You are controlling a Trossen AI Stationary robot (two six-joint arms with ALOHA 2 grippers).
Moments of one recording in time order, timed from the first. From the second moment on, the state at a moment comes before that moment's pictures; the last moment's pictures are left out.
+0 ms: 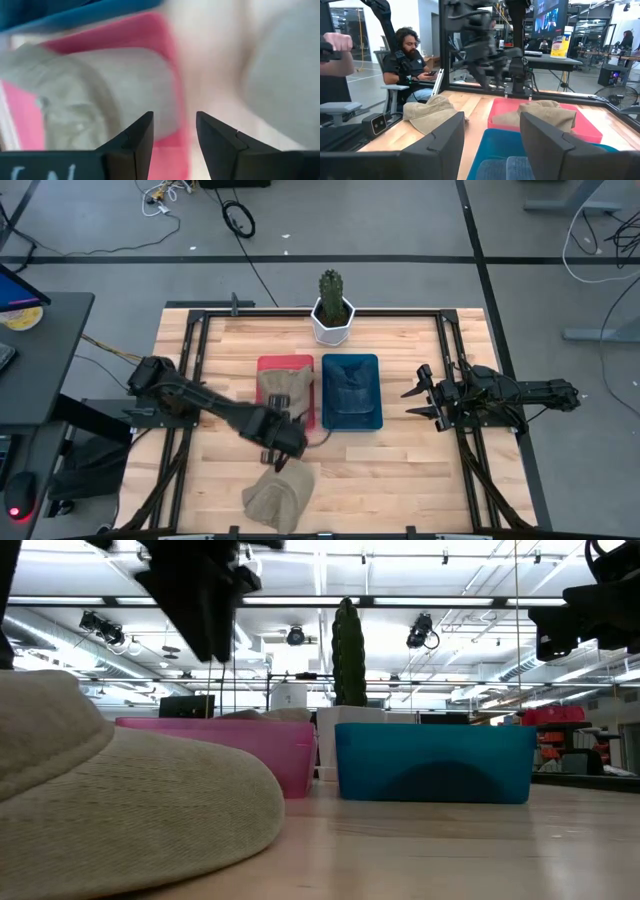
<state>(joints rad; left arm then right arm) -0.40 1.78 1.48 -1.12 -0.33 -0.22 0.02 0.02 0.02 0.06 -0.24 -0.04</state>
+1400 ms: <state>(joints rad) -0.66 2.02 1.49 -0.78 -0.21 -0.06 0.02 0.02 0.02 0.06 -0.24 -0.04</state>
